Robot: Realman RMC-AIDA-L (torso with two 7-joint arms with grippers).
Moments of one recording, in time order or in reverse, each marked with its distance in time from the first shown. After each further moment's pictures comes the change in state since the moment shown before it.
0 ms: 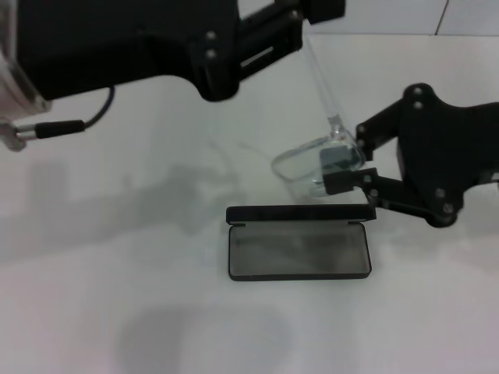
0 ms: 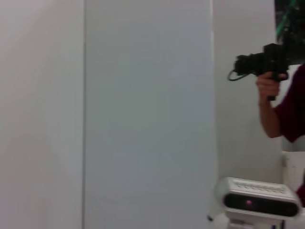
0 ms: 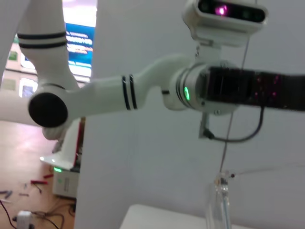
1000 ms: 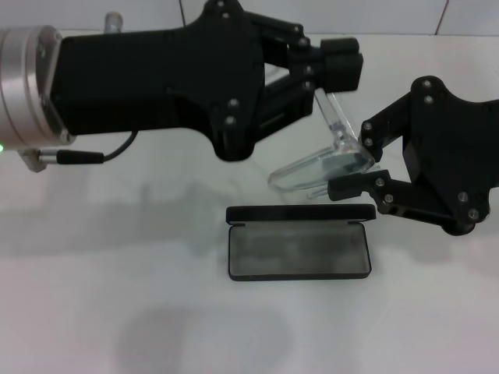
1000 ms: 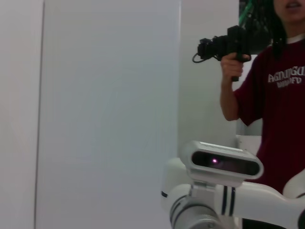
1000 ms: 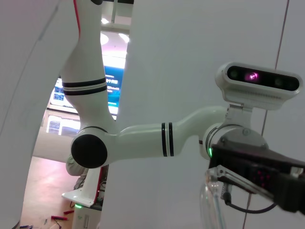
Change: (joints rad) left arm -0.092 0.007 -0.012 -0.122 0.040 0.140 -0.007; right arm 0.036 -0.006 0.009 0.085 0.105 -0.080 -0.046
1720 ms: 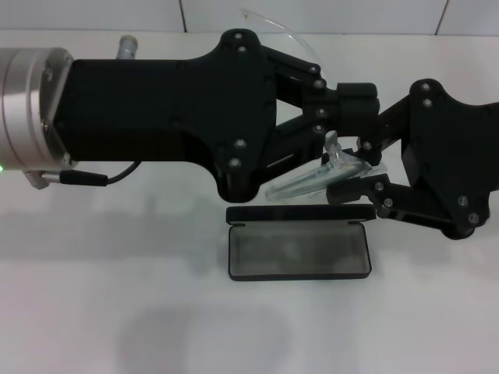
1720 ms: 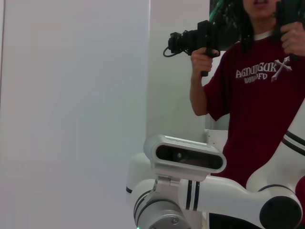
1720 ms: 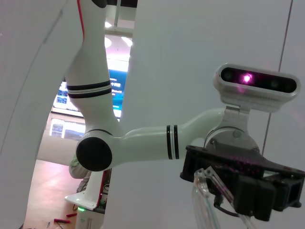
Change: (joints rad) left arm -0.014 -0.003 0.009 -0.001 0.001 0.073 -0.016; right arm 0.000 0.004 -0.002 0.007 0.004 -0.008 -0.005
